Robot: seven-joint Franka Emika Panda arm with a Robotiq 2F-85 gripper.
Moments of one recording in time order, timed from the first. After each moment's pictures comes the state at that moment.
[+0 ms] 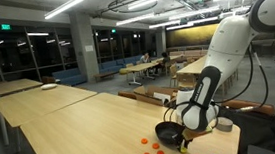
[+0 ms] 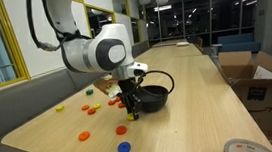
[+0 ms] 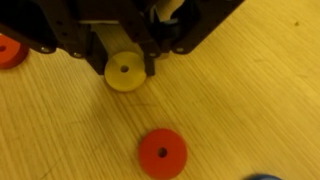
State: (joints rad) arm 0.10 0.34 -0.09 -2.53 0.10 2.96 0.41
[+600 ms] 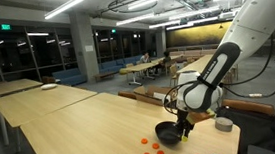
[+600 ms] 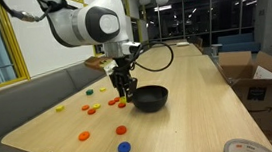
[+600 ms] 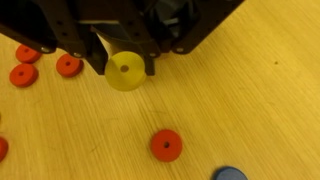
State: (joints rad) arm 0.06 0.08 -0.04 -2.59 0.11 2.75 0.28
